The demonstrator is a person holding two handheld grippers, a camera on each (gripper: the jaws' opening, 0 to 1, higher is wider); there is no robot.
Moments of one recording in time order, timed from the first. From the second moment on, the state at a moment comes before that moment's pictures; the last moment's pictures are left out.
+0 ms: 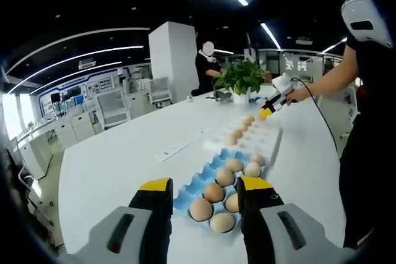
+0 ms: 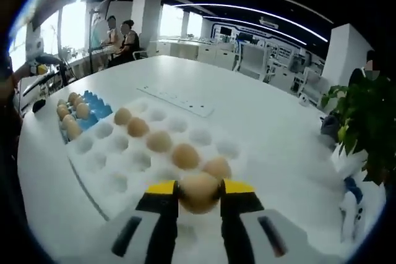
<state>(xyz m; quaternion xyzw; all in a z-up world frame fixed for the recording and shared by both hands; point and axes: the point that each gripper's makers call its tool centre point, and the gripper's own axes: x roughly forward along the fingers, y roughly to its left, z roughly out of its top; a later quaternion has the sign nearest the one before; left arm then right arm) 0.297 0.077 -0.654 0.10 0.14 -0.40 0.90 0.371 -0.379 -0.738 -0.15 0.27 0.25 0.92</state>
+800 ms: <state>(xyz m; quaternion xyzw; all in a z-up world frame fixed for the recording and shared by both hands) 0.297 0.079 -0.653 0.10 0.14 -0.39 0.90 0.362 -0.333 -0.724 -0.17 0.25 0.31 0.90</state>
